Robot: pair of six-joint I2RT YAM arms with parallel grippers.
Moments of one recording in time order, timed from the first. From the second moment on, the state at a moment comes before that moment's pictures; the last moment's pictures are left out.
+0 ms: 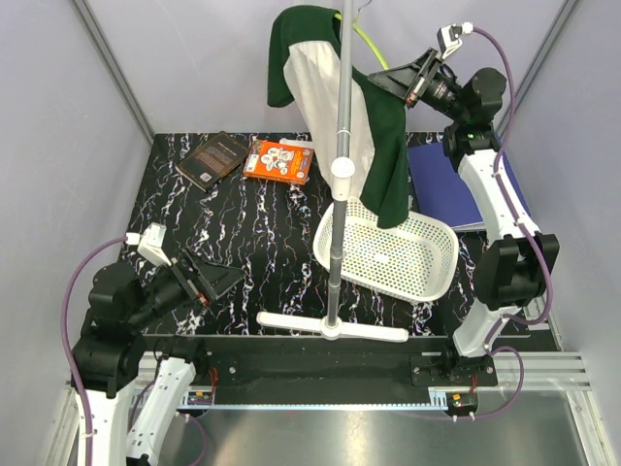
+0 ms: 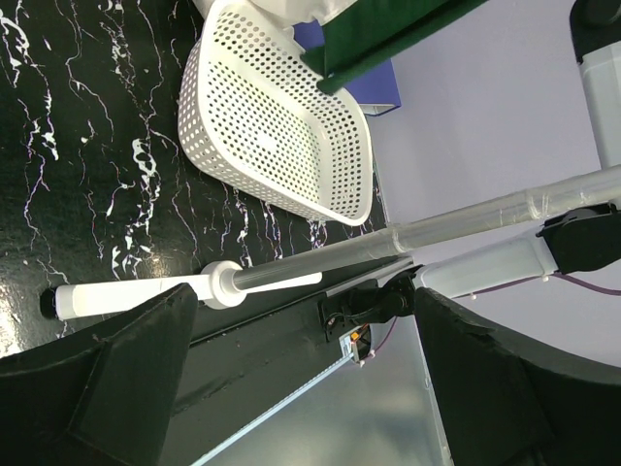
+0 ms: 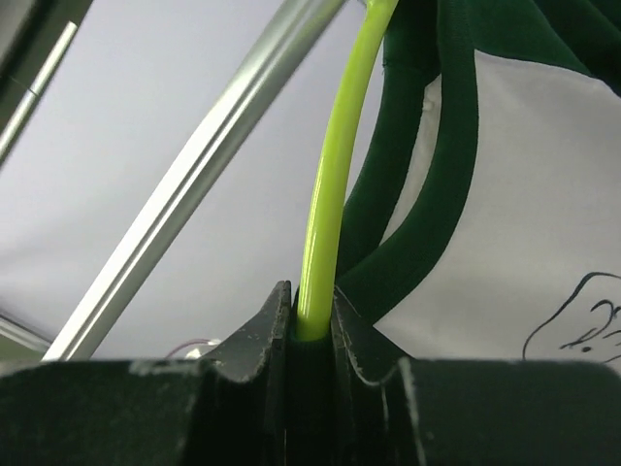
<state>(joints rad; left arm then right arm) -0.13 0.39 0.99 -0.94 0.55 -0.77 0.12 1.76 1.77 0.47 -0.91 1.25</state>
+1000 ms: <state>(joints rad) -0.13 0.41 1.08 -0.94 0.55 -0.77 0.20 1.62 1.25 0.84 -0.95 1.57</state>
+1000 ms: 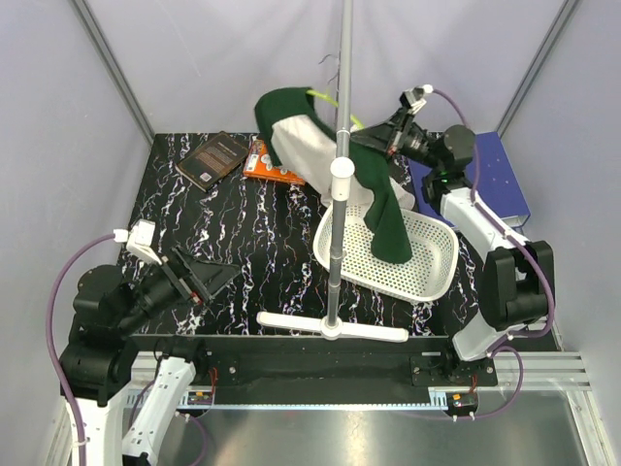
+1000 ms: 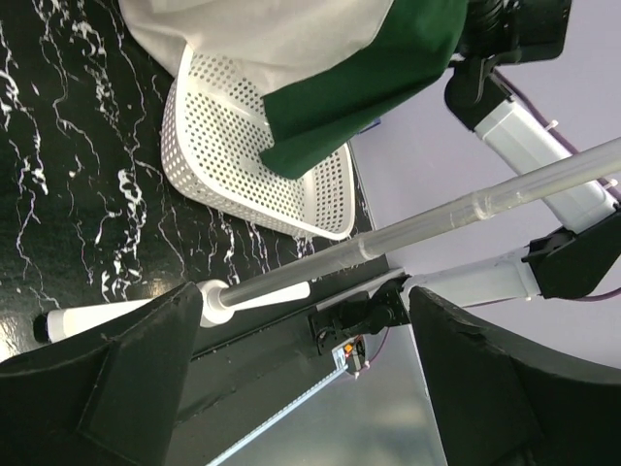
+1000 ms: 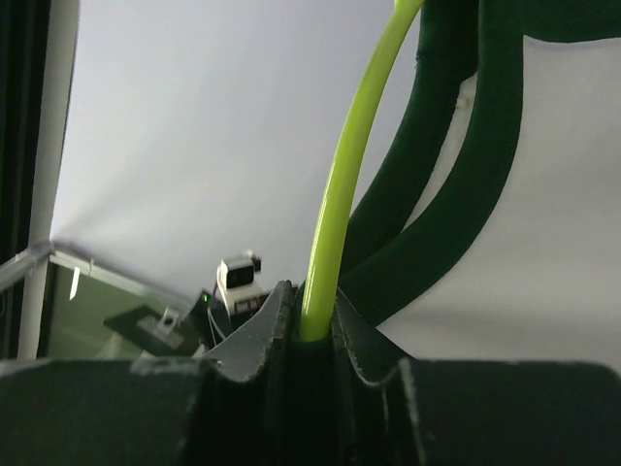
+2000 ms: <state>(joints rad) -0.14 0.96 1.42 -0.53 0.52 -0.56 0.60 1.71 1.25 0.76 -1.06 1.31</state>
